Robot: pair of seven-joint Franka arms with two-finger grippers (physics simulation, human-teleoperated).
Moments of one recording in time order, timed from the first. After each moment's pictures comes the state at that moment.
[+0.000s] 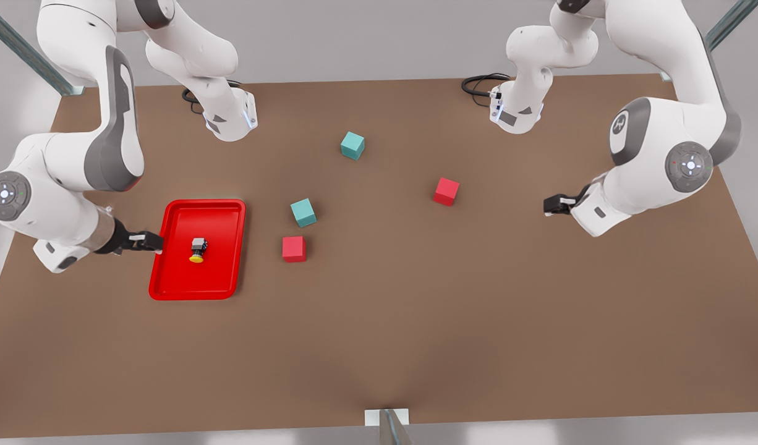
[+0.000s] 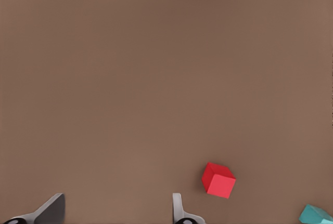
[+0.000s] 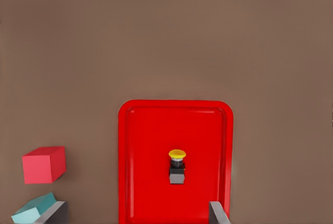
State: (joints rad) left arm -0.11 0.21 -0.06 -1.45 -0.07 1.48 -0.06; right arm -0.12 0.22 0.13 -1.52 -0.03 1.68 0.01
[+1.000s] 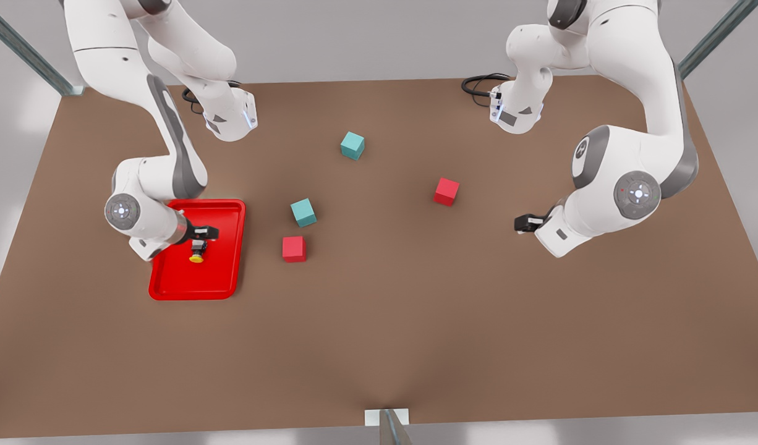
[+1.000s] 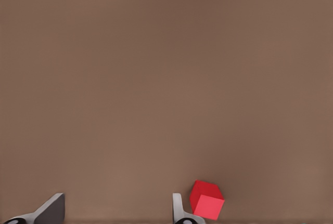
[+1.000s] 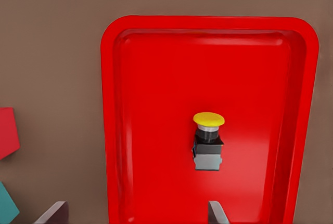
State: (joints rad) left arm -0.18 0.33 -0.06 -1.38 -0.06 1.52 -0.14; right arm -0.37 0.15 0.41 -2.15 -0.05 2.12 0.09
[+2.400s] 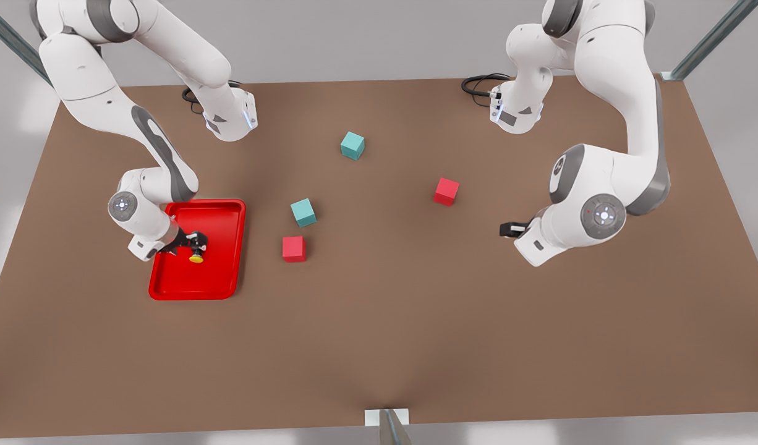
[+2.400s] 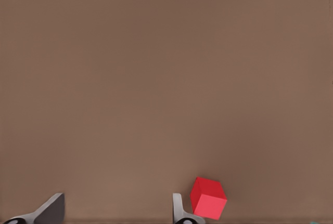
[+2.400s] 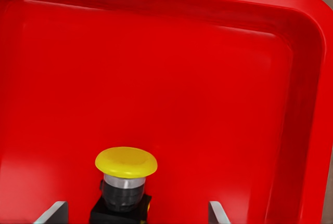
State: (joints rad) left arm -0.22 0.39 -0.06 -1.39 -0.04 1.51 -0.16; right arm -0.71 0.36 0.53 -2.39 -0.33 2.67 -0.05
